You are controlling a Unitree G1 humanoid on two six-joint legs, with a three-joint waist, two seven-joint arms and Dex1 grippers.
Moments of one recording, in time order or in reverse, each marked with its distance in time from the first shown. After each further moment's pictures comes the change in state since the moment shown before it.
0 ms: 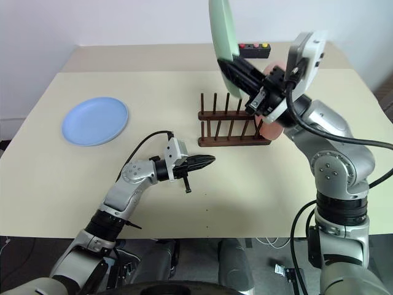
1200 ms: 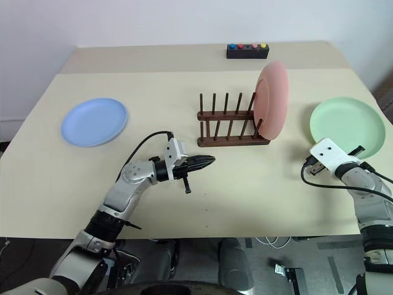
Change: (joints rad) left arm 0.004 -0.007 -0.001 -0.008 0.000 0.002 -0.002; right arm 0.346 -0.305 0.027 0.802 -1.160 -0.778 -0.166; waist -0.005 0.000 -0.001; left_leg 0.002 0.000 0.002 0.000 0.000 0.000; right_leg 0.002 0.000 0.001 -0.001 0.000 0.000
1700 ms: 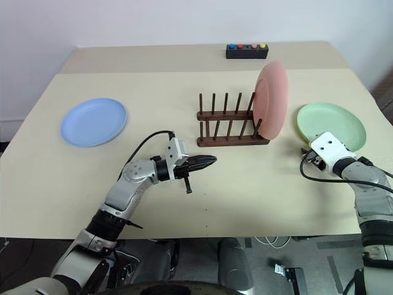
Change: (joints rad) left arm -0.001 0.000 0.001 0.002 0.000 -0.001 -0.009; right arm -0.051 0.025 0.035 0.067 0.096 0.024 0.188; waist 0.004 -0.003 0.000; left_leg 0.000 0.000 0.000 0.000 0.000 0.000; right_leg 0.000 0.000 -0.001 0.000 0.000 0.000
